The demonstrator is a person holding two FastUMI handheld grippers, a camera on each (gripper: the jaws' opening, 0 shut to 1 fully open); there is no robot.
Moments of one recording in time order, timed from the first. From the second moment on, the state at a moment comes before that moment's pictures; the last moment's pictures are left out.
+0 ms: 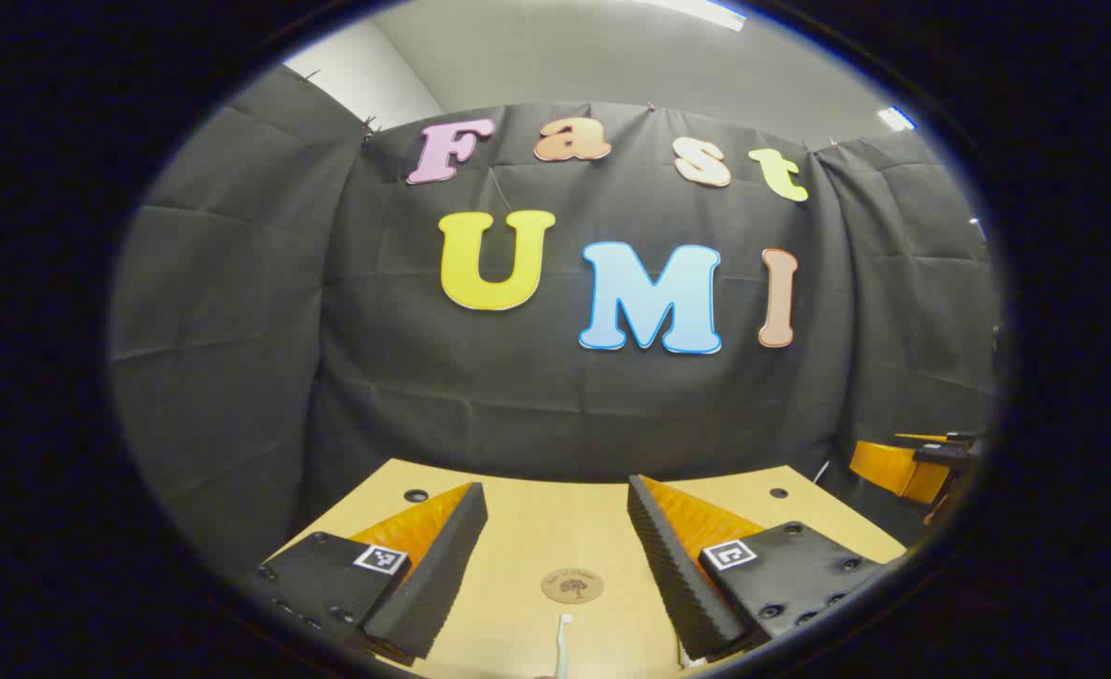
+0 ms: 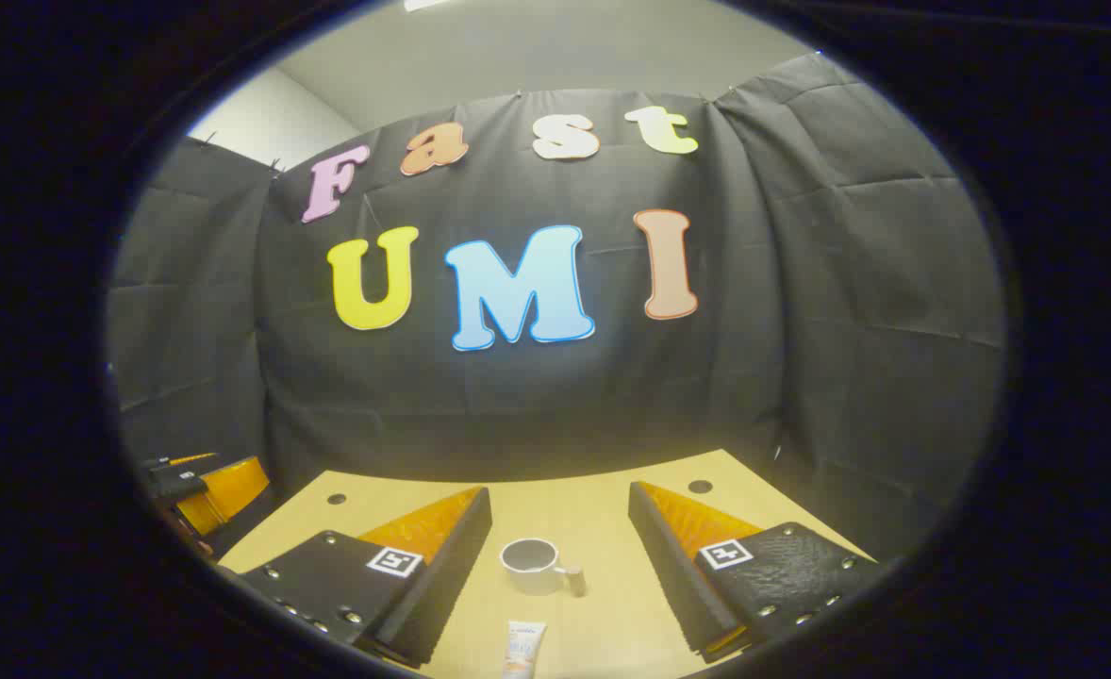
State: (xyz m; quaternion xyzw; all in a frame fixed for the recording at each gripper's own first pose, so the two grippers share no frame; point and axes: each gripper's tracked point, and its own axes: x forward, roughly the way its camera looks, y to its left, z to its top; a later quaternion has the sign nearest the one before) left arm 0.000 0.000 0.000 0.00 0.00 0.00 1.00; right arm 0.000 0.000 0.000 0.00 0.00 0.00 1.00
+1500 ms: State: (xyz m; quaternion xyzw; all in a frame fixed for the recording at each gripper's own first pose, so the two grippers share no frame) left arm 0.060 0.005 -0.195 -0.02 0.30 -0.02 0.95; right arm 0.039 0.029 -0.168 -0.03 0.33 0.06 0.94
